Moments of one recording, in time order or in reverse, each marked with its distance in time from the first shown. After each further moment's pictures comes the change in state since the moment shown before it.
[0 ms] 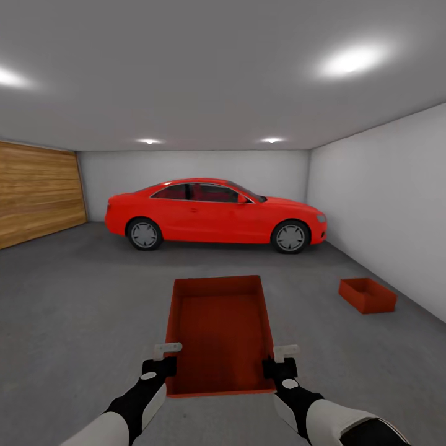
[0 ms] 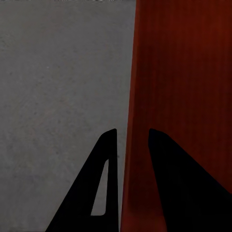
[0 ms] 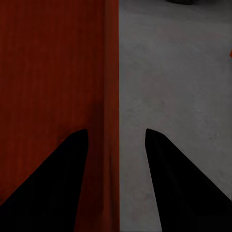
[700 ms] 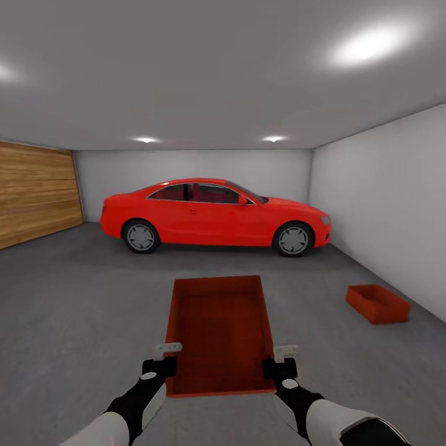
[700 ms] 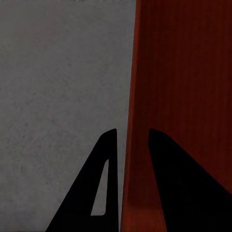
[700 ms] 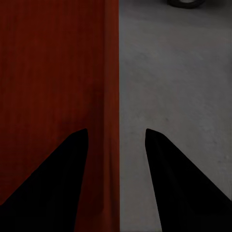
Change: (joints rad) left arm 0.000 0.000 0.000 0.000 0.001 0.001 0.000; right arm 0.000 0.000 0.000 0.000 0.000 0.001 0.000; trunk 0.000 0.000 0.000
